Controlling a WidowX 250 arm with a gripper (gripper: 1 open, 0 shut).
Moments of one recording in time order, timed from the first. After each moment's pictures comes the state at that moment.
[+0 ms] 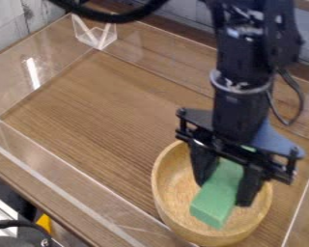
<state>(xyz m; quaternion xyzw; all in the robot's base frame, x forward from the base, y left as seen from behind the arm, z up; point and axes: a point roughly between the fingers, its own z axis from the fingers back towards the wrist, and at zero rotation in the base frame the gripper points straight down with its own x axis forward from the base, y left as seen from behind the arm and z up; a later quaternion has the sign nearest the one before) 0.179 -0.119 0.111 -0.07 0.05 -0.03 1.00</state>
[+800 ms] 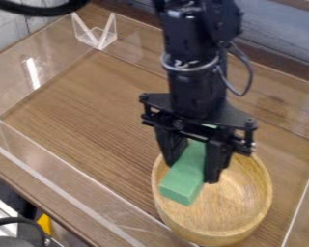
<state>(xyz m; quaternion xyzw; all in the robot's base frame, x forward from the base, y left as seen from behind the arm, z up) 0.184 -0.085 0.117 -0.10 0.03 0.00 0.99</state>
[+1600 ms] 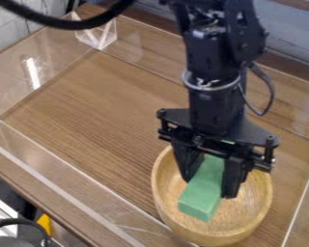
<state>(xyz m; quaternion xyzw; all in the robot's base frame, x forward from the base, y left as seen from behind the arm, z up) 0.183 -0.101 0.107 -0.10 0.03 0.01 0.99</state>
